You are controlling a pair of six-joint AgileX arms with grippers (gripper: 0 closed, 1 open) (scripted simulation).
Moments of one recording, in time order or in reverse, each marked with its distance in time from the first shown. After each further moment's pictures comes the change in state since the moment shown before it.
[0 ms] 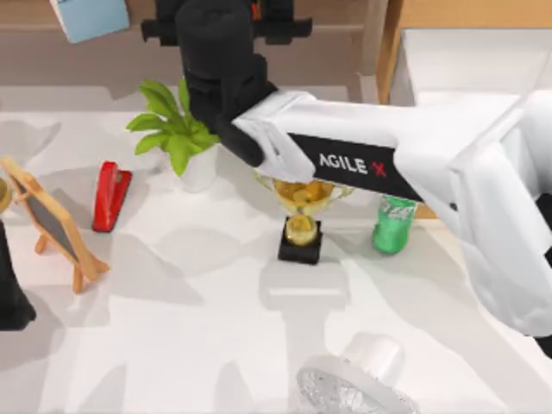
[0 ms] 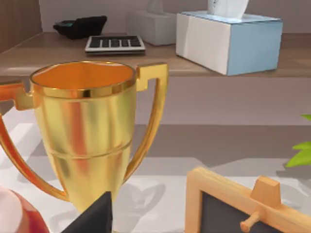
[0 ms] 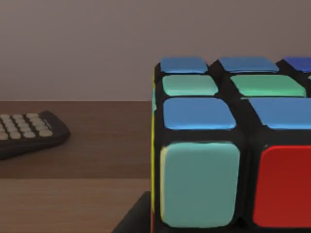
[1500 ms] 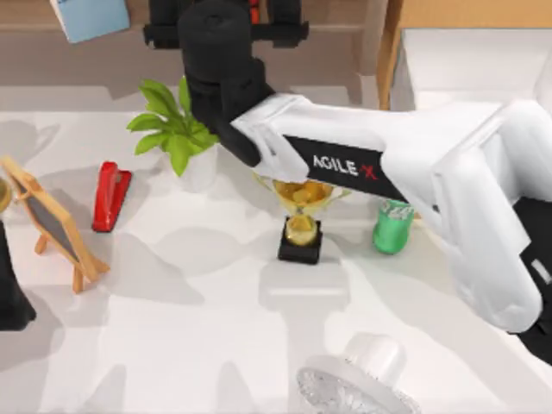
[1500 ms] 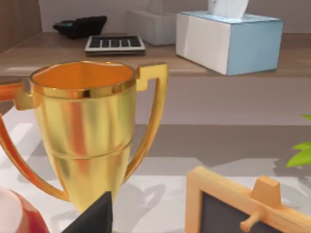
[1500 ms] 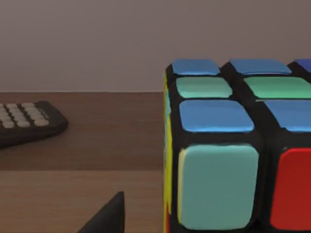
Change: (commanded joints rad) left arm 0.000 0.000 0.000 0.000 0.000 0.000; right arm -0.027 0.088 0.092 -0.003 -0.022 -0.004
